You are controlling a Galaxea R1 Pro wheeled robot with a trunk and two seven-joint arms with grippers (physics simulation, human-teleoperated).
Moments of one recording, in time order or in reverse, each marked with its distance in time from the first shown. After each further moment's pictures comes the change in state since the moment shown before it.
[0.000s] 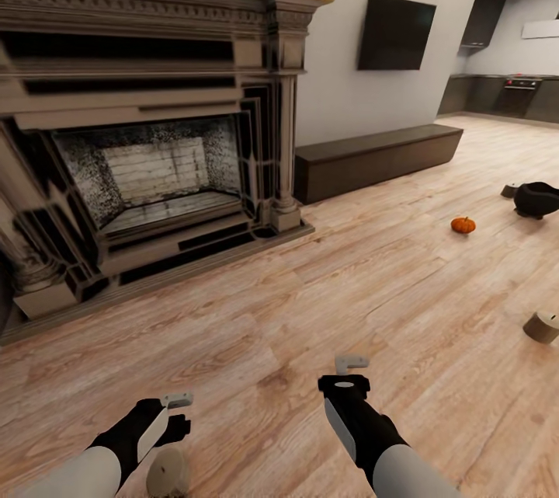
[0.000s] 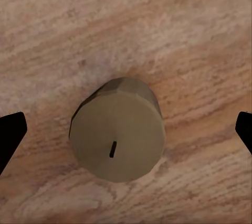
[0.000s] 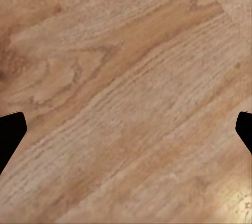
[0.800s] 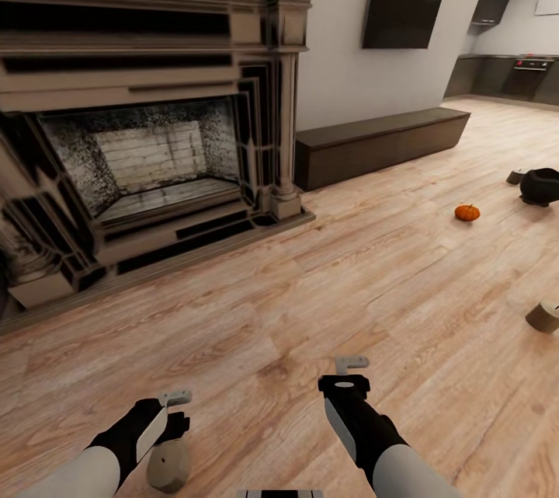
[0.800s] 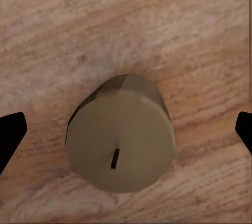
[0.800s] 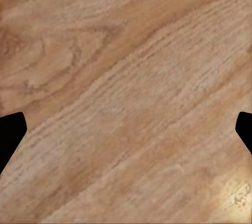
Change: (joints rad) left arm 0.000 0.004 0.002 0.000 0.001 -0.030 -0.001; right arm 0.000 0.000 0.000 0.000 0.000 -0.001 0.000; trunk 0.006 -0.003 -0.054
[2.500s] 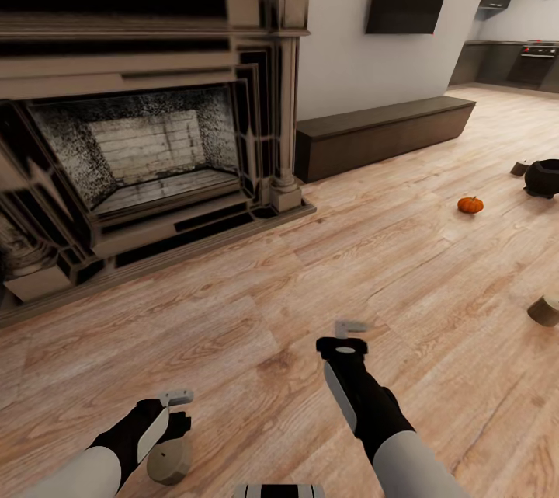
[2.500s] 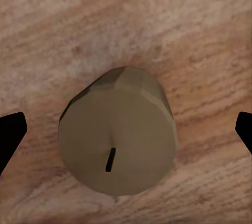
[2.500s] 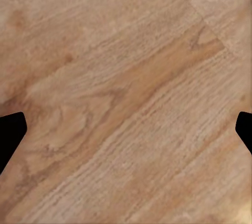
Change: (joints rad) left arm 0.000 -0.004 -0.008 0.001 -0.004 -0.009 0.000; right arm 0.003 0.000 0.010 -0.308 -0.028 0.134 -0.029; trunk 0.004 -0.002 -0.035
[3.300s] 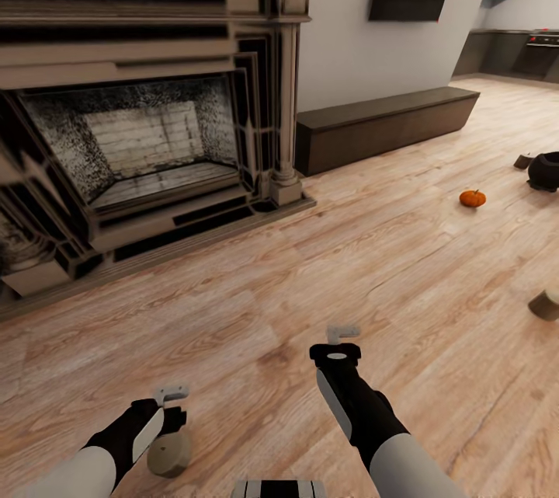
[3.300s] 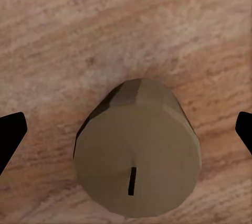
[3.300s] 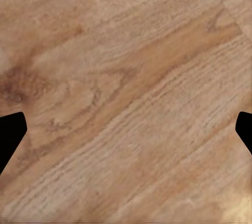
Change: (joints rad) left arm 0.000 0.019 0.000 -0.002 -0.002 -0.061 -0.002; right arm 0.002 0.000 0.084 0.036 -0.026 0.008 -0.017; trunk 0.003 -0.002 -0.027
